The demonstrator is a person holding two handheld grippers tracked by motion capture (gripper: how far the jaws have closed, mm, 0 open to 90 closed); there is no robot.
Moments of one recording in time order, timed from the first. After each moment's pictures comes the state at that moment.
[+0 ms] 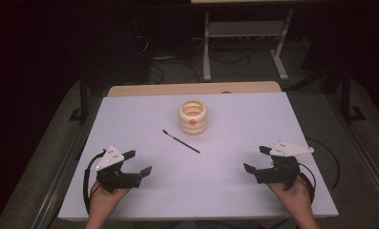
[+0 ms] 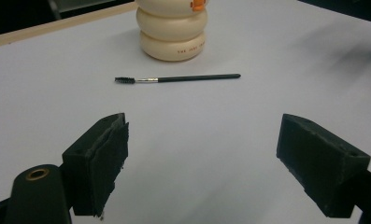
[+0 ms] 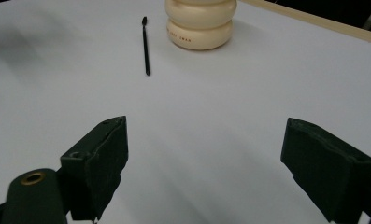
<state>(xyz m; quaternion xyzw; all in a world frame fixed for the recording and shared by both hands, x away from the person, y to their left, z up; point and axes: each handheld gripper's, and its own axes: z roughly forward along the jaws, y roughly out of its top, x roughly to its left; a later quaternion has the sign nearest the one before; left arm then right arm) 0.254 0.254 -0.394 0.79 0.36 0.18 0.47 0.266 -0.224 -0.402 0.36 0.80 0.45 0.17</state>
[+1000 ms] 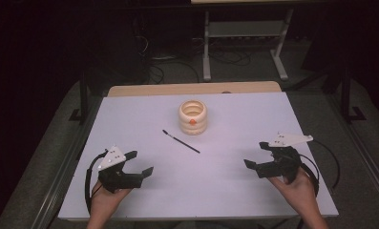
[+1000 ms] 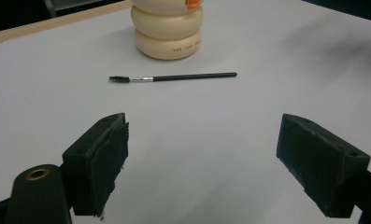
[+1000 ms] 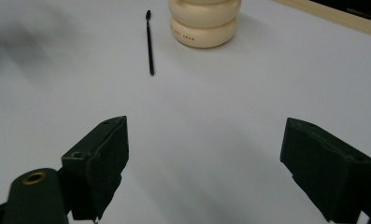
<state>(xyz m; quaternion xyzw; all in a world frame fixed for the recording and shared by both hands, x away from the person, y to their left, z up) 0.255 0.249 -0.396 0.79 0.36 0.18 0.47 0.278 -0.219 -0.376 0.36 0.82 0.42 0.14</state>
